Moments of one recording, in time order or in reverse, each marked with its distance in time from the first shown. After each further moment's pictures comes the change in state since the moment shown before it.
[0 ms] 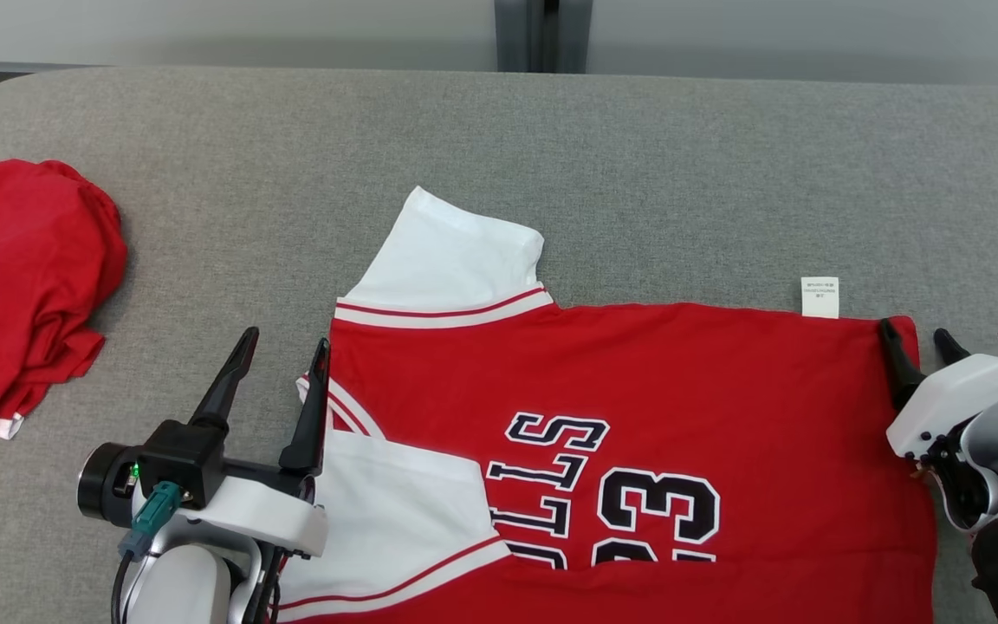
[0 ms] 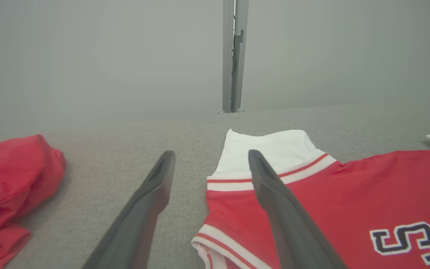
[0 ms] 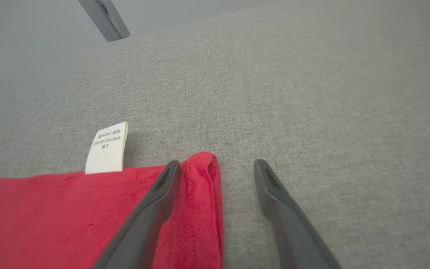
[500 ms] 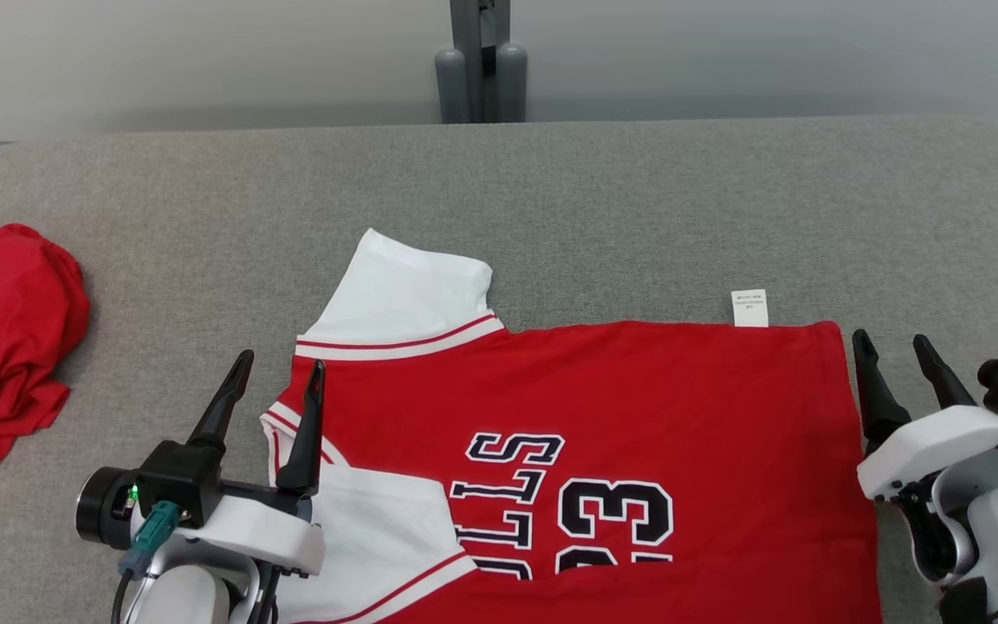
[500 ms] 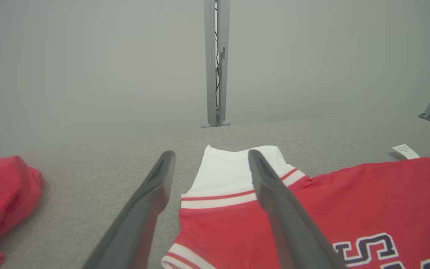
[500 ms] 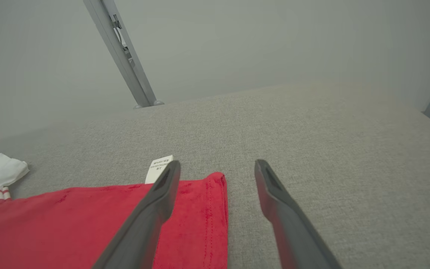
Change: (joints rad) left arm 0.046 0.002 0.006 -0.005 -0.009 0.017 0.000; right arm 0.234 0.095 -0.127 -0.334 -0.175 0.000 -0.114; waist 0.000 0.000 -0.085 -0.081
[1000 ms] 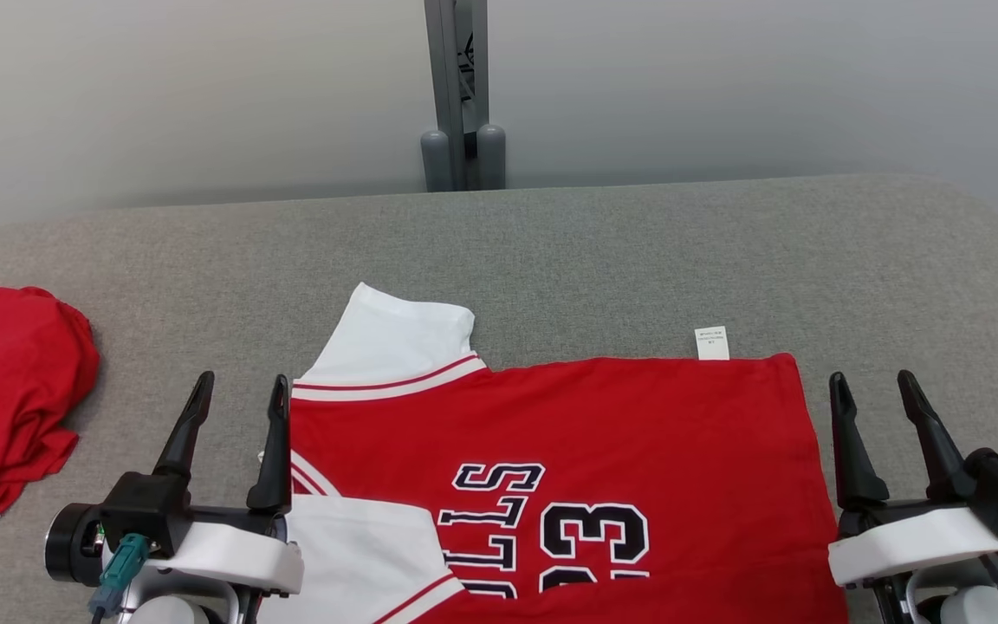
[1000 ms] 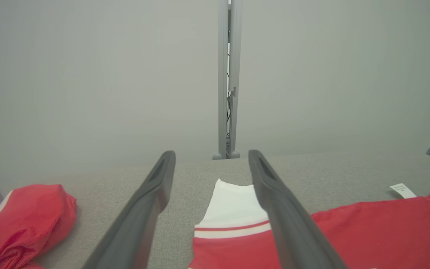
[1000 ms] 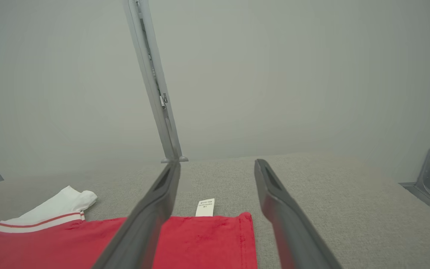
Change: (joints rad) left arm 0.066 0.022 0.012 -0.080 -0.049 0.067 0.000; right arm 0.271 0.113 -0.047 -0.399 -0.166 0.000 -0.076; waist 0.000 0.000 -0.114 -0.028
